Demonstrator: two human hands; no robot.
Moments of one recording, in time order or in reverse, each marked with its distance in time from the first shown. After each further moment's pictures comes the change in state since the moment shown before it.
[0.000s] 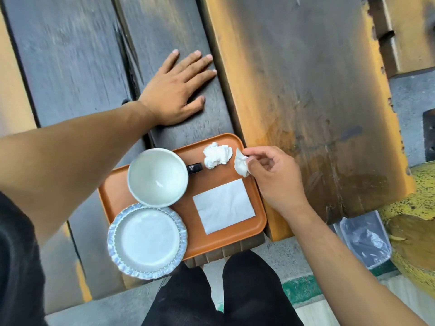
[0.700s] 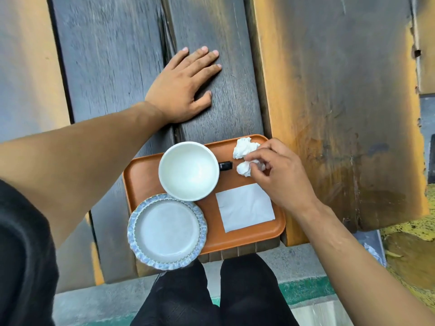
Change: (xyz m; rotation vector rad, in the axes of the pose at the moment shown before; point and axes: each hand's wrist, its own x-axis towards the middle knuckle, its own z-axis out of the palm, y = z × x) left_hand -0.050 -0.029 -0.003 -0.064 0.075 -0.165; right_hand 0.020 -0.004 0.034 -0.424 -0.150 -0.458
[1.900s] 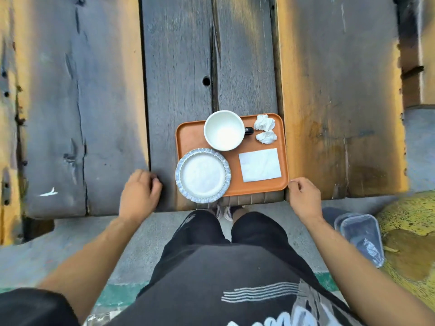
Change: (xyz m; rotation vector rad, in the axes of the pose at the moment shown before) left_hand -0.354 0.112 -0.047 -0.266 -0.063 -0.936; right_hand -0.144 0.020 0.003 0.035 -0.049 0.666
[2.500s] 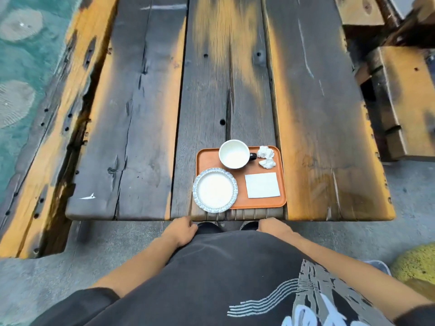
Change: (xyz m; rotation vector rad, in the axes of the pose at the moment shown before) left_hand -0.078 0.048 0.015 -0.026 -0.536 -0.167; right_hand -0.074 -0.048 0.026 -0.784 -0.569 -0.190
